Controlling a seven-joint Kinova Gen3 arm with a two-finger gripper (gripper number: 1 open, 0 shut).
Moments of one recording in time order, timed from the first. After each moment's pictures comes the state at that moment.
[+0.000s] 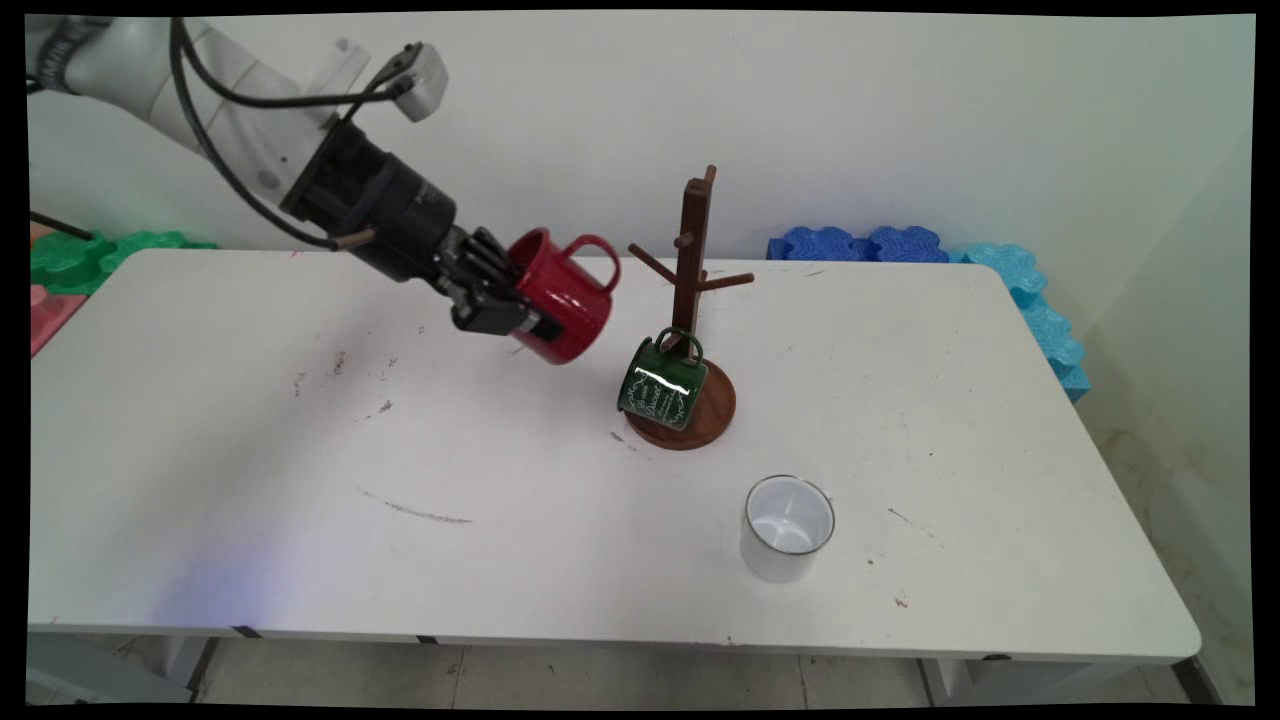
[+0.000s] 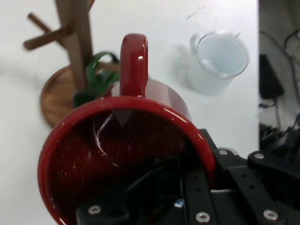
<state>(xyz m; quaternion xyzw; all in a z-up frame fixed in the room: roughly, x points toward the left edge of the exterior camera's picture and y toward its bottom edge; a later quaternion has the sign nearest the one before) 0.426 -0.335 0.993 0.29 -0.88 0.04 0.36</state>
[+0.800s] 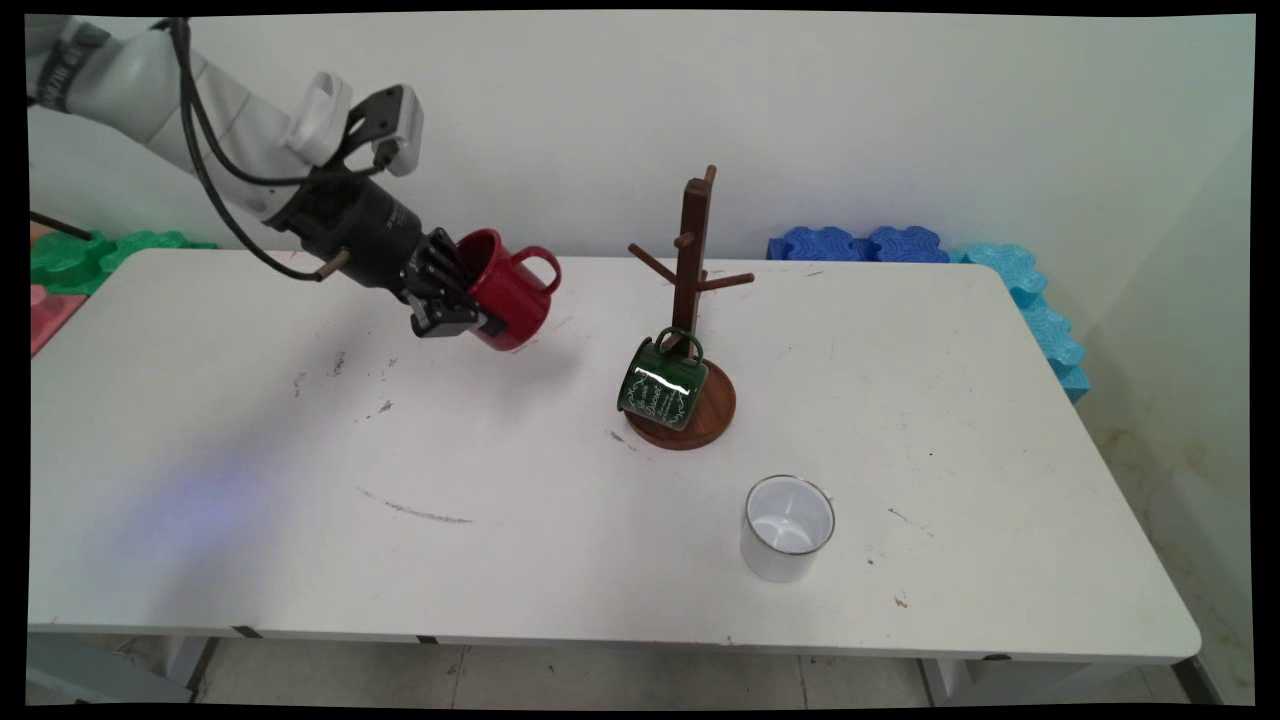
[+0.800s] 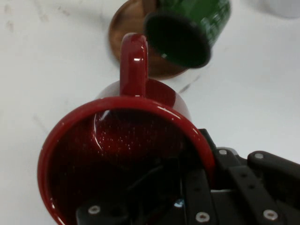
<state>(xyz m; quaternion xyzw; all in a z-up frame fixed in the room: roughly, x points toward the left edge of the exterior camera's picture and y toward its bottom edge) 0.460 -0.344 0.967 0.26 -0.92 0.11 0.28</state>
